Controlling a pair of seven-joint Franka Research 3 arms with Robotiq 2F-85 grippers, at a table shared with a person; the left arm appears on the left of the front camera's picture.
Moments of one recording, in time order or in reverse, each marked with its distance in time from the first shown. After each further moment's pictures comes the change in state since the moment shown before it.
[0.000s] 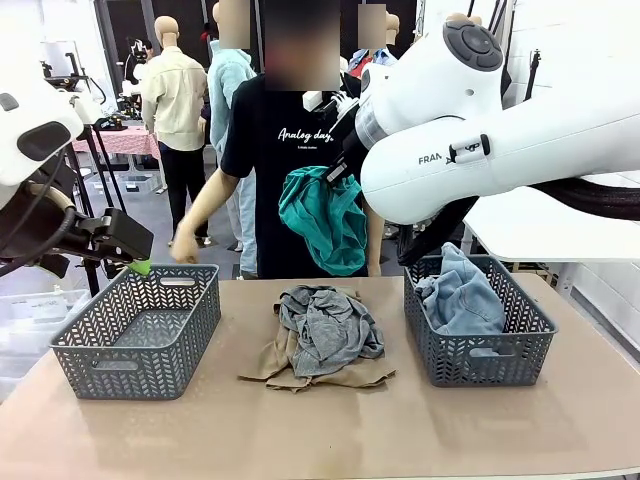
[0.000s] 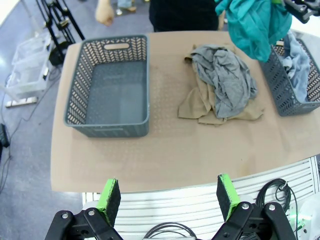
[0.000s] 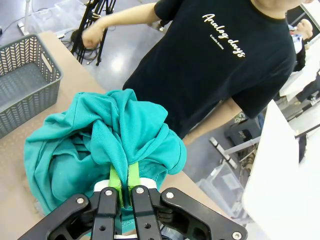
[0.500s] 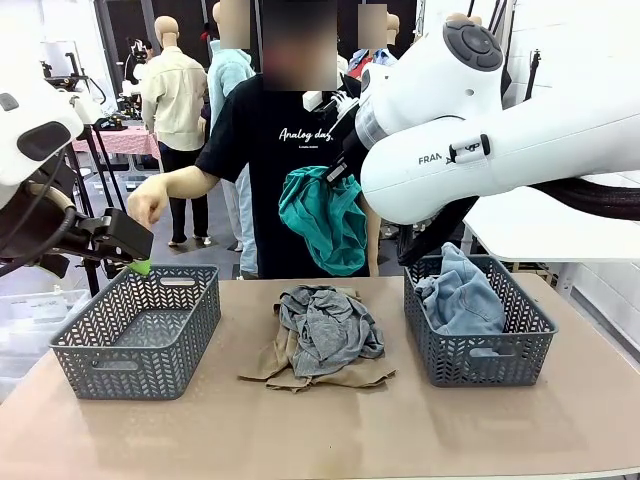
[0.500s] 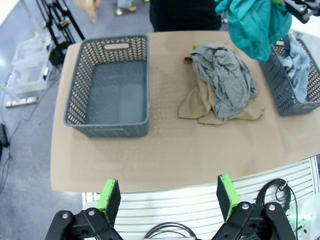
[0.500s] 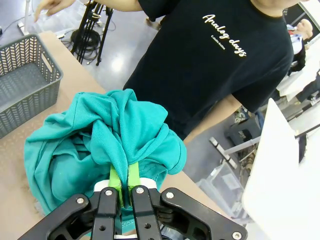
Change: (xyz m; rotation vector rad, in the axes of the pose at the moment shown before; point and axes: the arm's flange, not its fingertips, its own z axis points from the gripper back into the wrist) left arm 0.000 0.000 0.000 0.000 0.000 0.000; right arm 0.000 0.000 0.000 0.000 0.000 0.000
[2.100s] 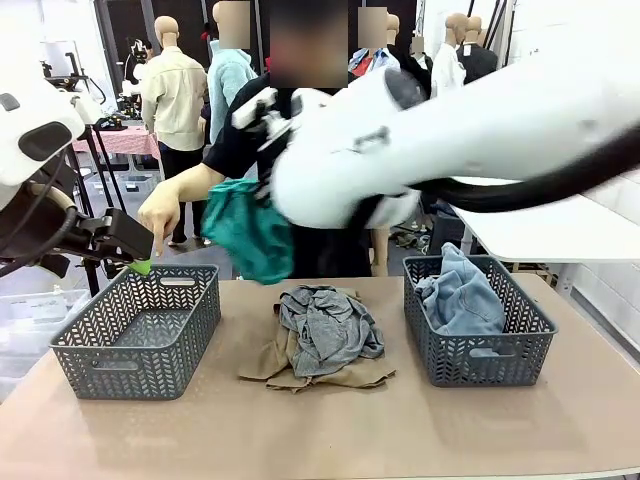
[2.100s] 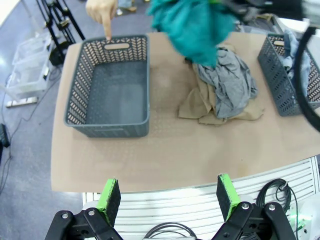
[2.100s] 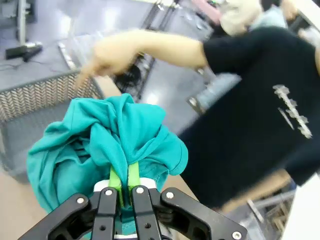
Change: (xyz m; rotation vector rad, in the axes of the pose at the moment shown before) left arm 0.000 0.000 0.000 0.002 0.000 0.000; right arm 0.053 0.082 -0.082 0.230 -0.207 0.085
